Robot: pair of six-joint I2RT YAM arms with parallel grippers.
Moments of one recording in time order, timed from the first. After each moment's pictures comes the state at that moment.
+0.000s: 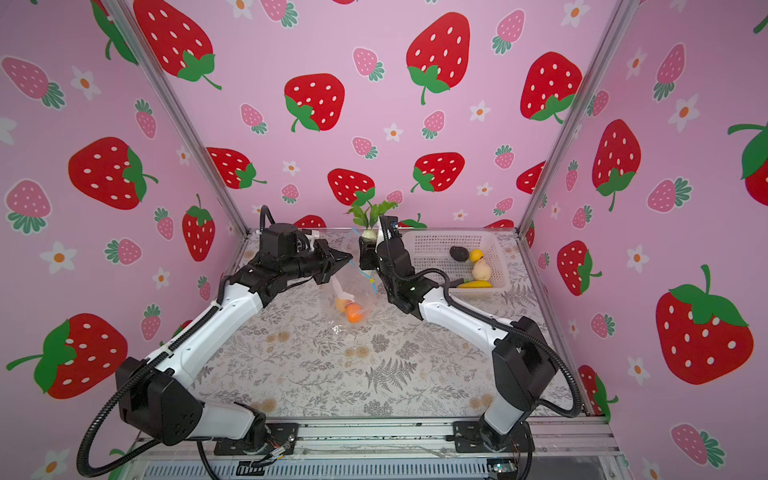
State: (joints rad) left arm -0.36 1.42 1.29 -0.31 0.54 -1.23; right arm 0.88 1.65 1.30 0.21 0.31 0.43
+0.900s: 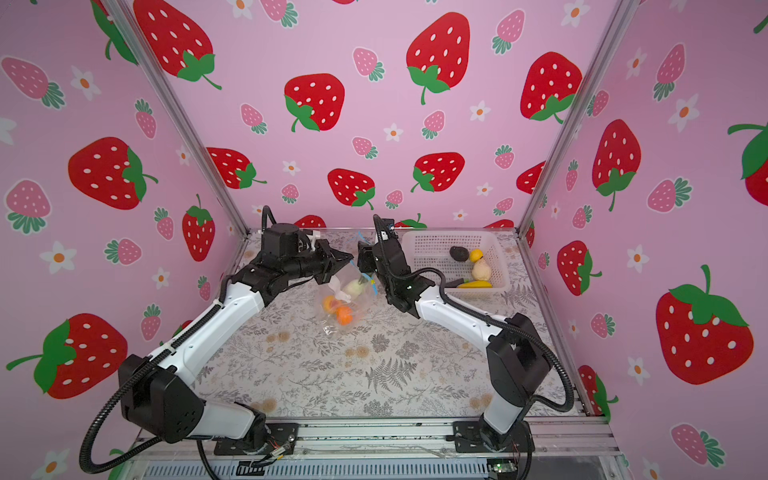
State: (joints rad) left arm -0.36 1.43 1.29 -0.30 0.54 -1.23; right arm 0.88 1.68 1.32 0.14 0.34 0.43
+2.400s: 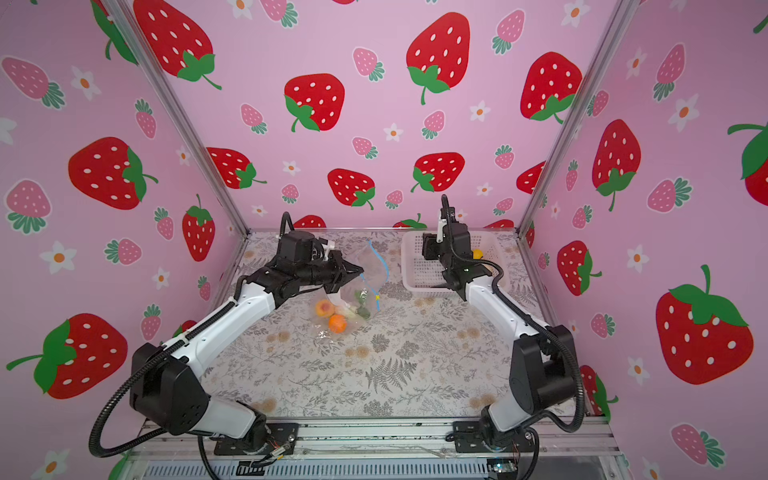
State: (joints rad) left arm -0.42 1.49 1.25 -0.32 0.57 -1.16; right arm 0.42 1.58 1.21 0.01 0.08 0.17
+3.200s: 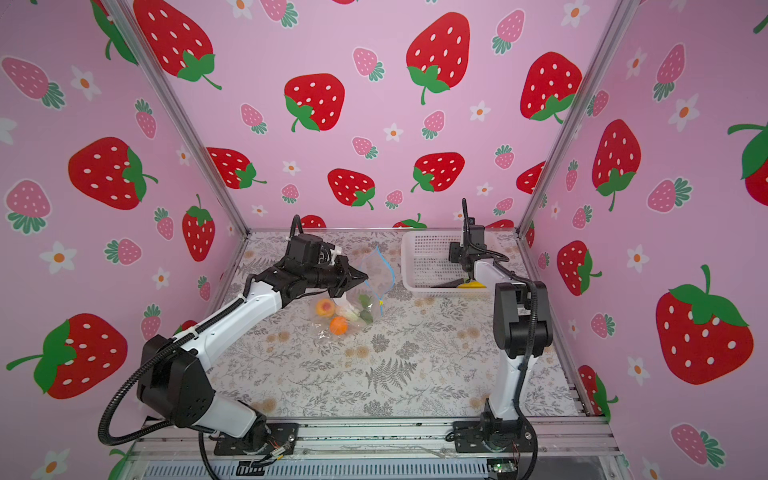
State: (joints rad) left arm -0.45 1.53 1.25 -0.35 0.59 -1.13; right arm 0.17 1.98 1.41 -0.06 0.07 0.06
